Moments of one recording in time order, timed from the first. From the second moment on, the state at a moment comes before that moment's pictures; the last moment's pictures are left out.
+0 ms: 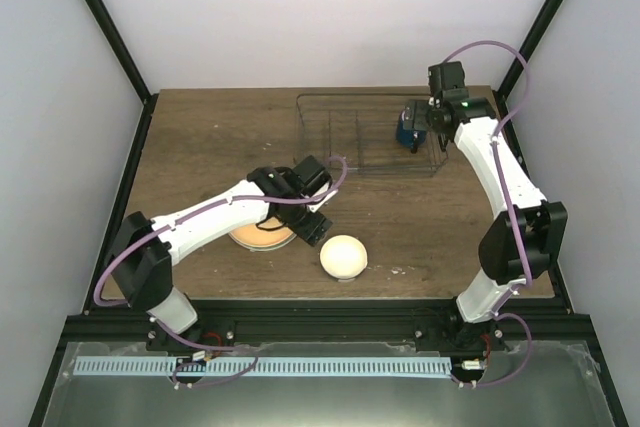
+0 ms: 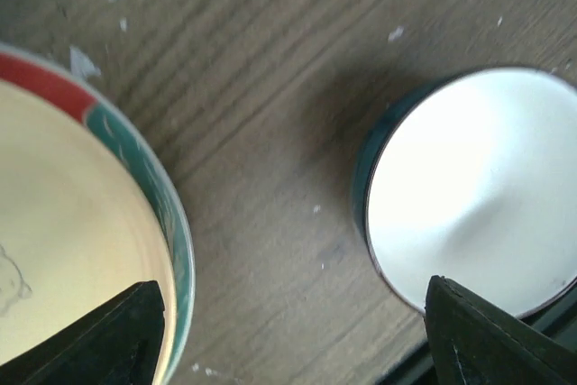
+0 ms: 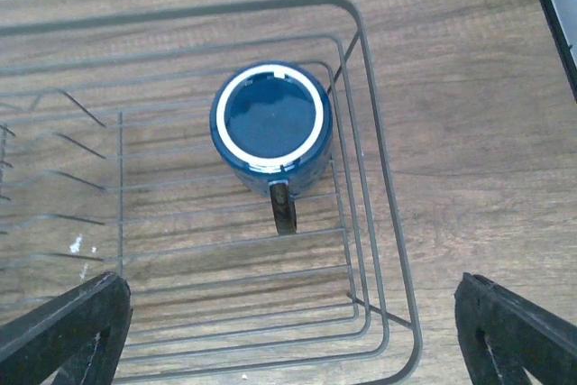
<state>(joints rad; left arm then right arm) -0.87 1.61 1.31 -0.92 0.05 -0.14 0.18 1.66 1.61 -0.80 0.19 0.21</state>
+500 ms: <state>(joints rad) -0.86 1.70 1.26 -0.88 0.17 -0.13 0.18 1.66 1.73 -0.79 0.19 0.24</state>
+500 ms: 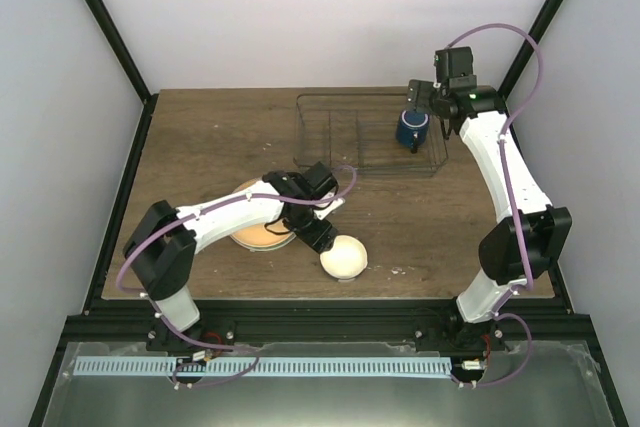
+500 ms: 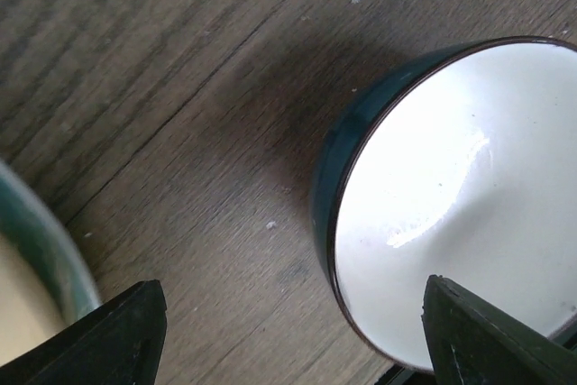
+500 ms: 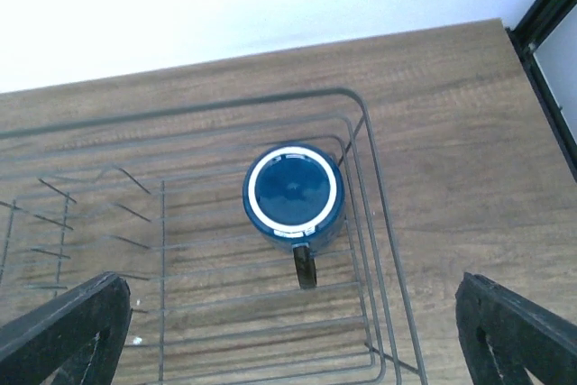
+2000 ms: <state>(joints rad) -0.87 1.94 1.35 -0.81 0.19 0.17 0.17 1.63 1.70 -0.81 0.17 0.24</state>
